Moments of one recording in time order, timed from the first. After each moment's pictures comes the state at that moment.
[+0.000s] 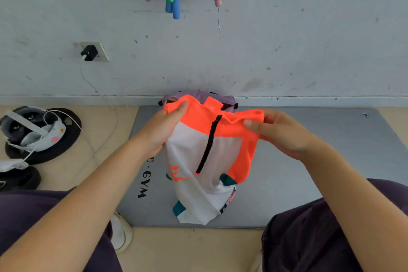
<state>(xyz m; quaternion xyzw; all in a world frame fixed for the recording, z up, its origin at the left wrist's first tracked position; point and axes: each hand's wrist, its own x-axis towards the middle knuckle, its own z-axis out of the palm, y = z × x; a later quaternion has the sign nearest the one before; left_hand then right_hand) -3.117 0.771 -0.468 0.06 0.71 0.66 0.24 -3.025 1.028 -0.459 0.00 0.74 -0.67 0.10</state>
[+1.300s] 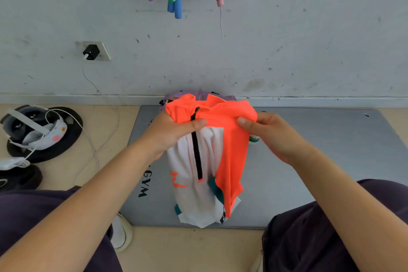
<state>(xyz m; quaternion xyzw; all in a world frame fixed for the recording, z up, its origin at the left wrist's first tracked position) -3.104 0.770 -0.460 0.18 0.74 0.62 0.19 -3.028 1.009 -0.469 0.07 0.73 -0.68 0.05</state>
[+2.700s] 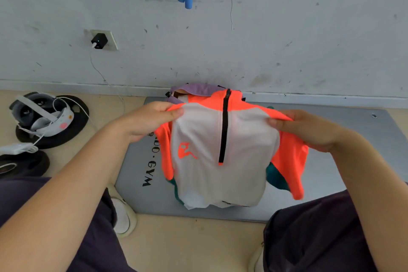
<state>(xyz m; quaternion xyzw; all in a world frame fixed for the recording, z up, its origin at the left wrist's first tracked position) -3.129 0.718 -0.461 0.13 0.80 0.49 0.32 -3.017 1.060 -0.450 0.06 0.82 -0.53 0.20</state>
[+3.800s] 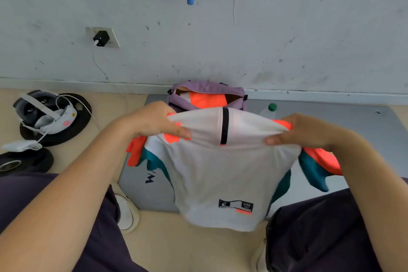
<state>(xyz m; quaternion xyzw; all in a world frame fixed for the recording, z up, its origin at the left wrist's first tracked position) -3.129 0.715 -0.455 0.17 0.90 0.27 0.29 -3.012 1.052 -0.448 0.06 0.90 -0.35 0.24</state>
